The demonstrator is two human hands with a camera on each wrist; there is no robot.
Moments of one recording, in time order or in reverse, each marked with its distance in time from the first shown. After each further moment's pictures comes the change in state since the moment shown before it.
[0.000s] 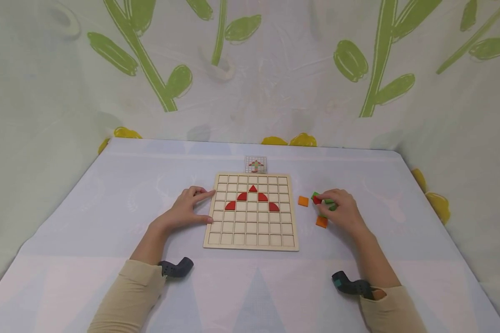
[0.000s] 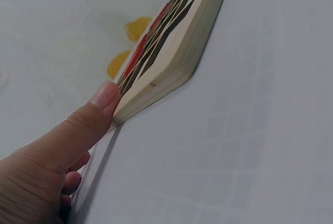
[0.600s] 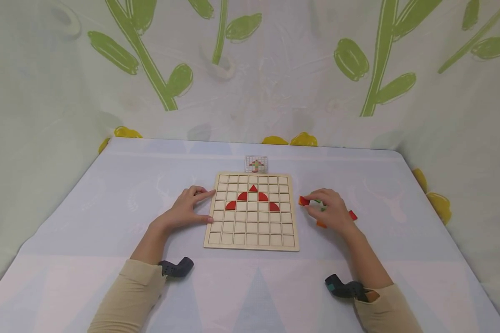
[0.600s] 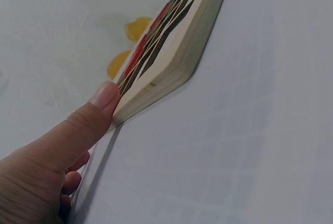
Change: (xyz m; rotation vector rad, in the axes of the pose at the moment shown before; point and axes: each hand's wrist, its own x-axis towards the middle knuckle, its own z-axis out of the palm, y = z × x) left_hand 0.000 -0.002 0.003 0.005 0.009 0.007; right_hand 0.002 -0.013 0.018 0.118 0.058 -0.158
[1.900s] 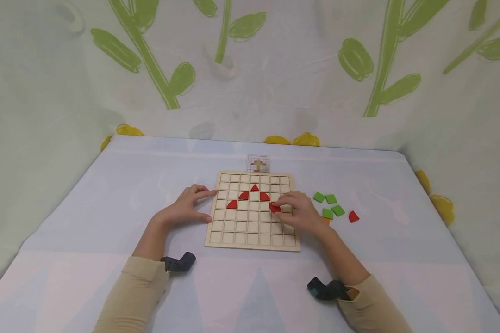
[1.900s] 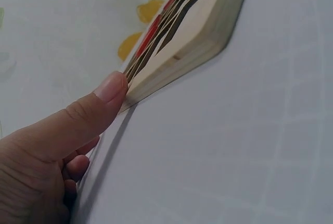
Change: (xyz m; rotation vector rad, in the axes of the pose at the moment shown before) left_hand 0.002 0.002 -0.010 -0.110 -0.102 -0.070; right_hand 0.021 -0.049 0.040 0.076 -0.207 -0.063
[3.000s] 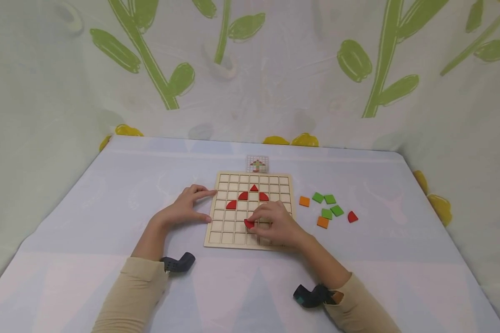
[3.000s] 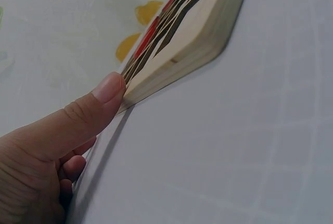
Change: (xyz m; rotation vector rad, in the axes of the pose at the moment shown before) left_hand 0.000 -0.001 0.002 -0.015 0.020 -0.008; right_hand 0.006 -0.030 0.037 0.036 -0.086 -0.246
